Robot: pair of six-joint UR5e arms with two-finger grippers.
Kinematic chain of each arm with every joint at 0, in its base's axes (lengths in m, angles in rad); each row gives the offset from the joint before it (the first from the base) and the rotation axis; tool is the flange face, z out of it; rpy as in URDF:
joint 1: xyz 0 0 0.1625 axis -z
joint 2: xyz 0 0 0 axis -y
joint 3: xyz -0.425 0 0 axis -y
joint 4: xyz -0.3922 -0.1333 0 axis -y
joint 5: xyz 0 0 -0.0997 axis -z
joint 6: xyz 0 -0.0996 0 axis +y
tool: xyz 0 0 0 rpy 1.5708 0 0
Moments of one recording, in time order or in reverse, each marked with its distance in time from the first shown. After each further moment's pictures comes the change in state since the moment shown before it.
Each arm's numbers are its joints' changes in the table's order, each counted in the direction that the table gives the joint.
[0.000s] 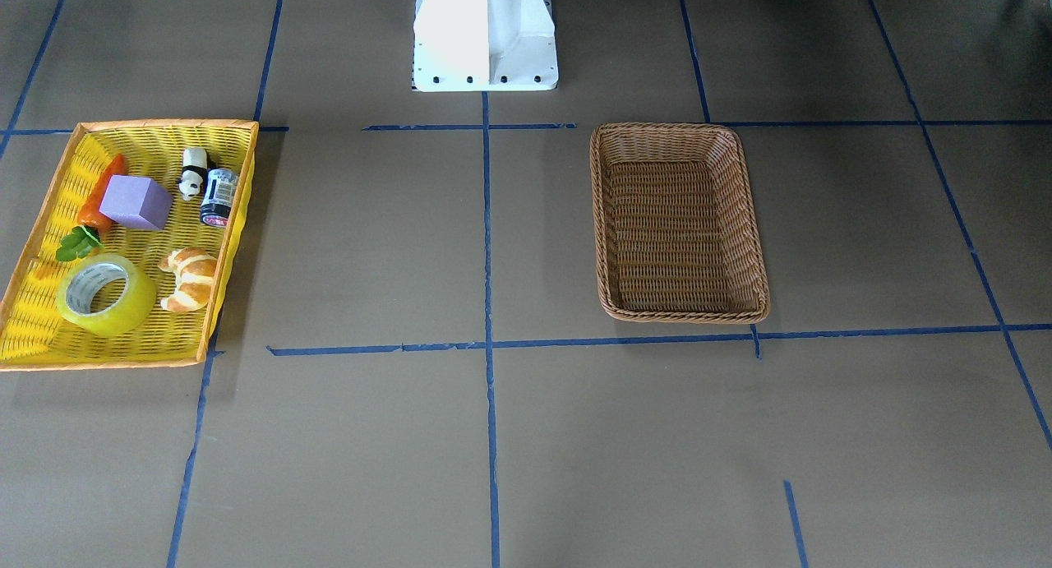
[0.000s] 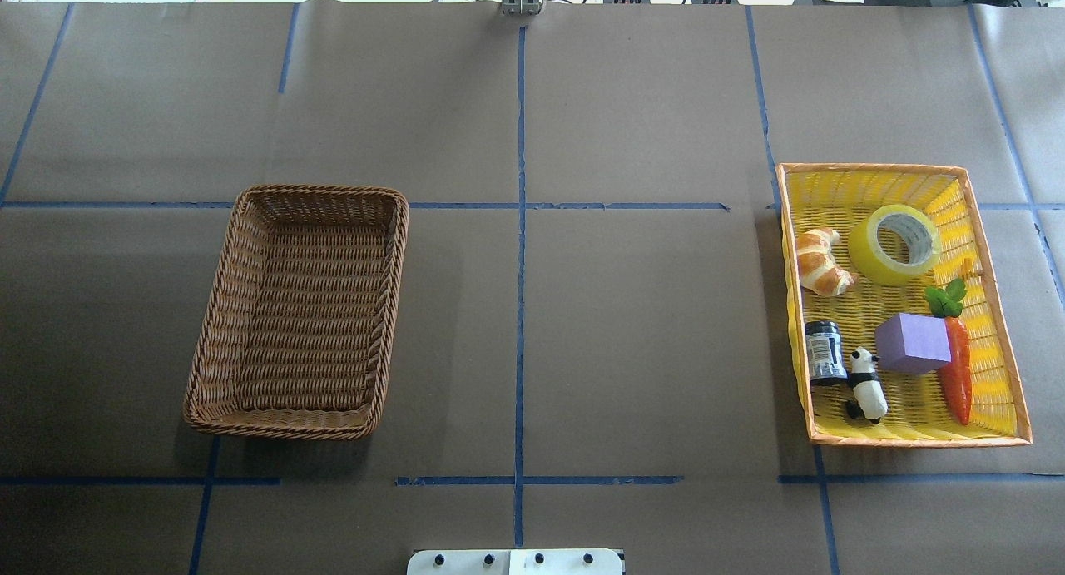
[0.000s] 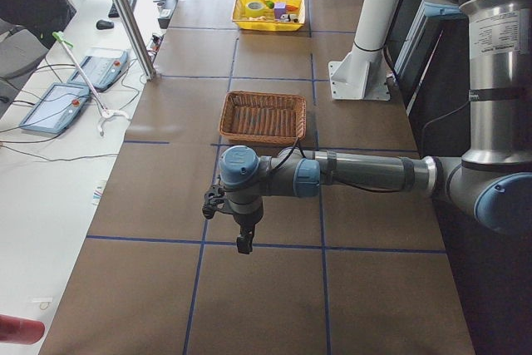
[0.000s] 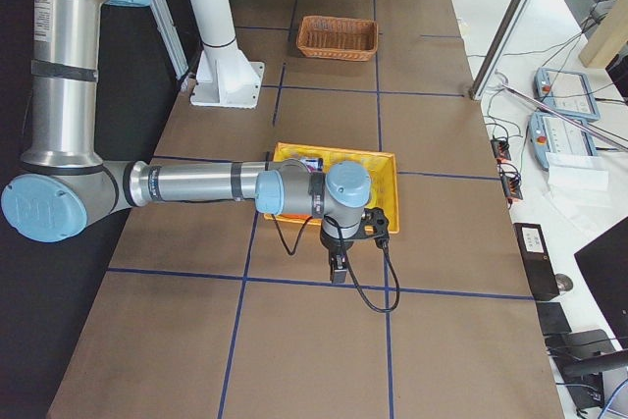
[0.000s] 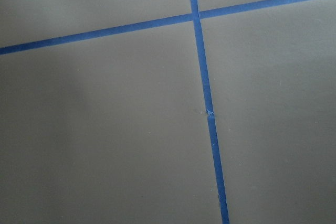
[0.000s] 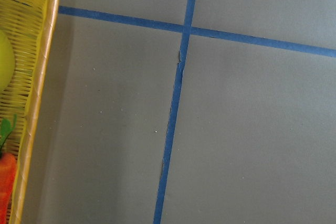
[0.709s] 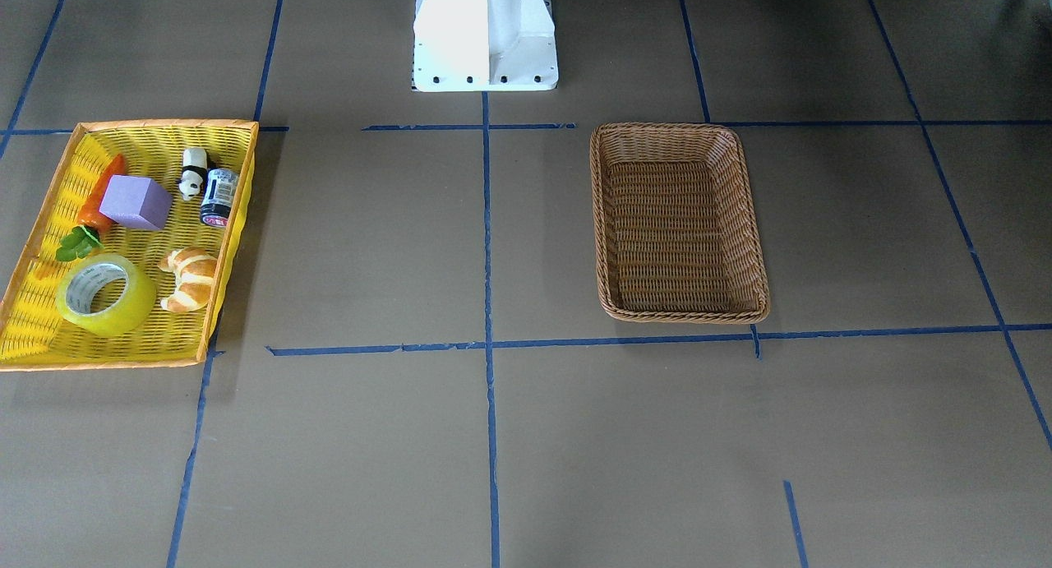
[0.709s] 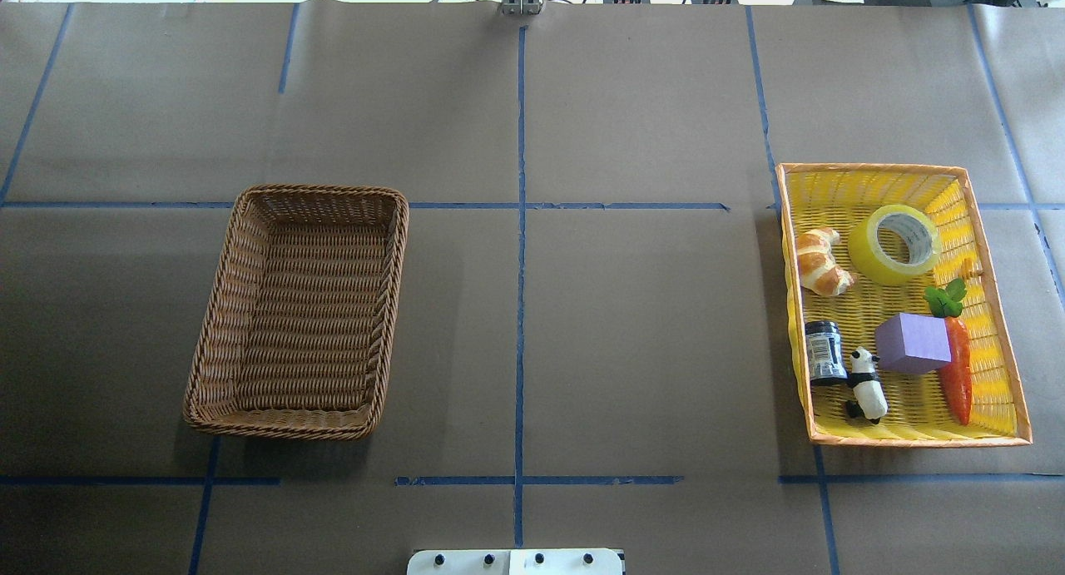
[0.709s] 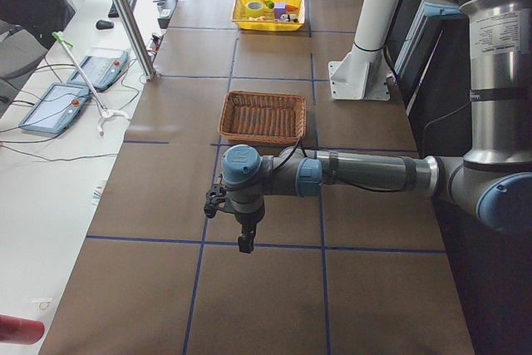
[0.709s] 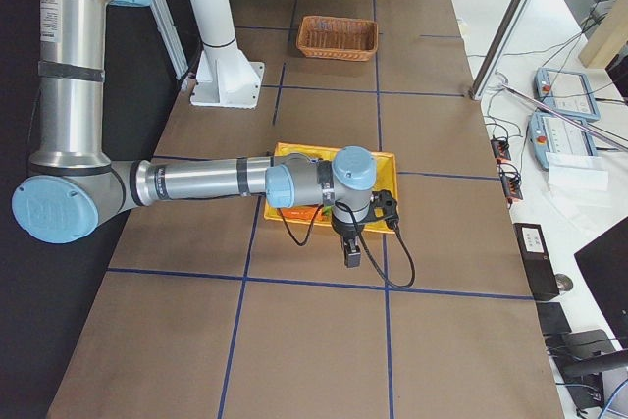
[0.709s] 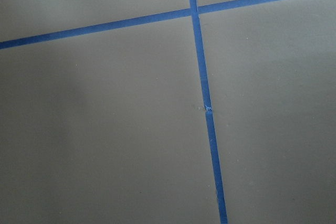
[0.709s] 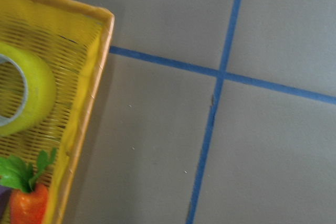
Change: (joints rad) left arm -0.002 0.003 -0.010 -0.008 0.002 0.001; right arm 0.076 0.040 0.011 0.139 0.009 -0.108
